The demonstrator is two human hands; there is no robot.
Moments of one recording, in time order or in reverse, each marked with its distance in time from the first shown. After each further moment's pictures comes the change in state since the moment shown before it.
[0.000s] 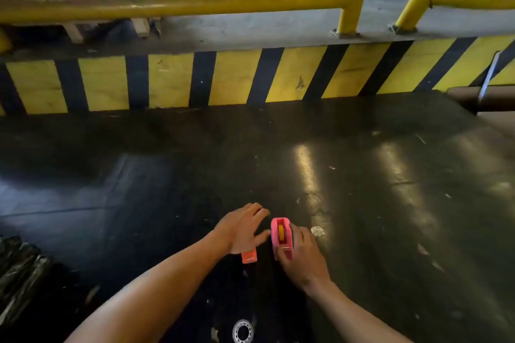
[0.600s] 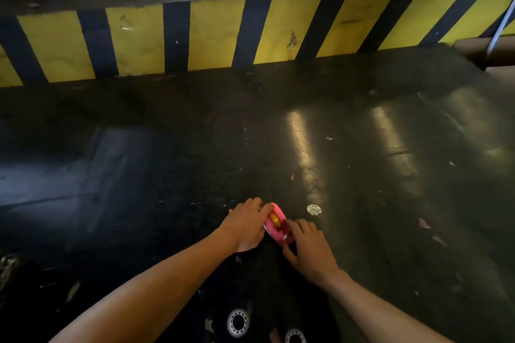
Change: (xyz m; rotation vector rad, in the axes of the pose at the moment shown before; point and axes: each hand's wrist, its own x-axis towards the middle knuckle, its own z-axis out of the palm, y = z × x) left_hand 0.039 0.003 0.056 0.031 -0.207 -0.001; right_hand 0.015 0.058 0.025 -0.206 -0.212 -0.083
